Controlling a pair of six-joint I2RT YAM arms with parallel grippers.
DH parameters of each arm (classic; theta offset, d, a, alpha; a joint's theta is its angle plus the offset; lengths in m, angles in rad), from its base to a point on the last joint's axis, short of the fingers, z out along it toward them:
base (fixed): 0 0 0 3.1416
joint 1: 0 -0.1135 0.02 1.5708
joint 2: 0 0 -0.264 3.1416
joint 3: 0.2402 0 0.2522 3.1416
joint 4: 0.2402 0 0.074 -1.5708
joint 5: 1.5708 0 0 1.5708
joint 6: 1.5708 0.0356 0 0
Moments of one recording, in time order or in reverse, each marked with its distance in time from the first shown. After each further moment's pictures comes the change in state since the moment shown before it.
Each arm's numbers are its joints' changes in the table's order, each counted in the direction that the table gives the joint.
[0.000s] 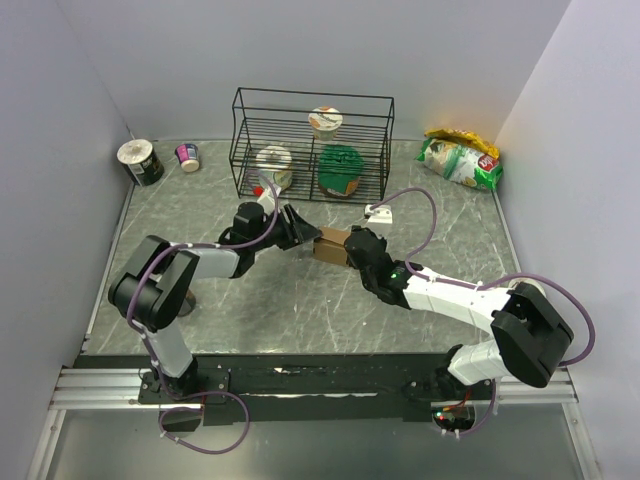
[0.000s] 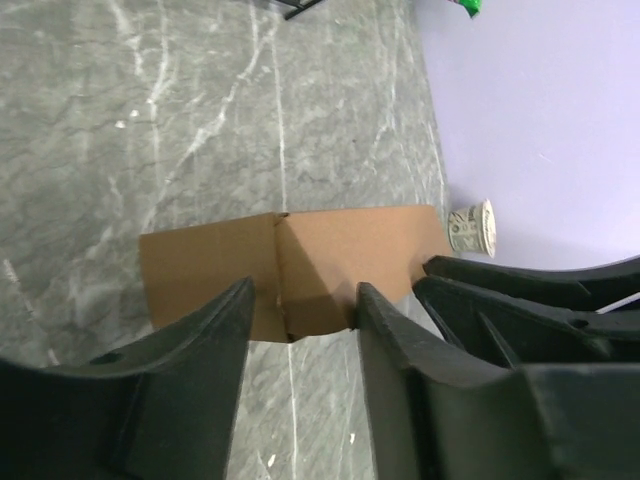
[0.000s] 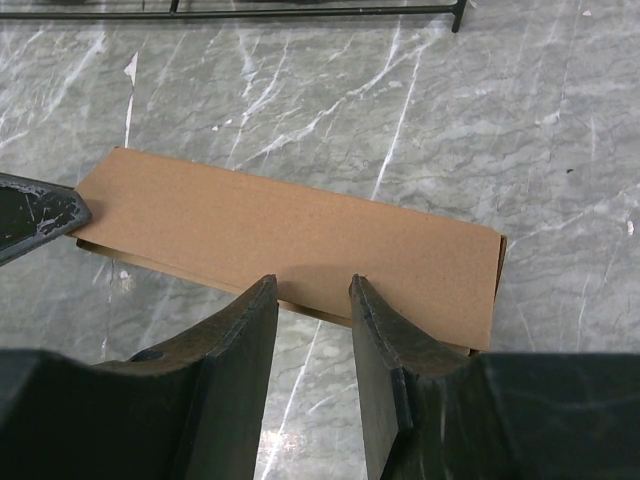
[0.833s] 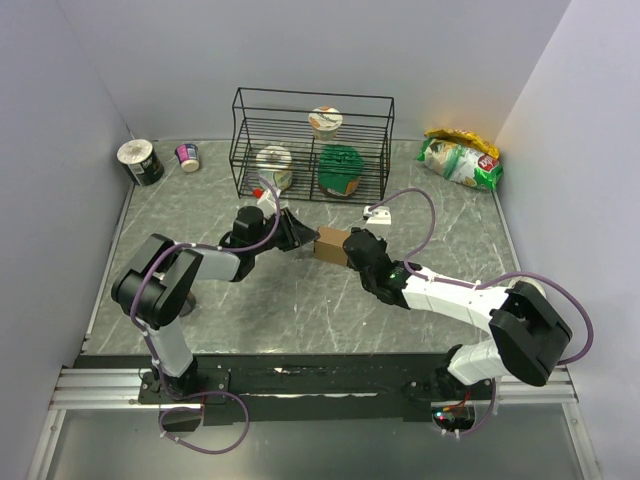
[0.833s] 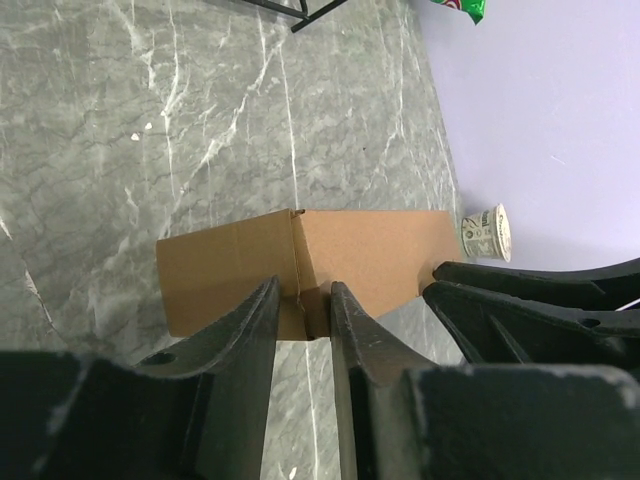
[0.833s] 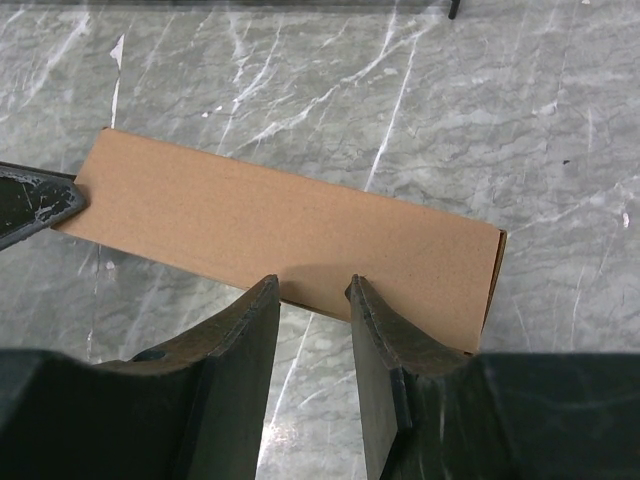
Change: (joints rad) left arm 0.001 0.028 -0.032 -0.085 -0.018 0.028; right arm -0.002 0.009 0.000 0.018 0.000 -0.001
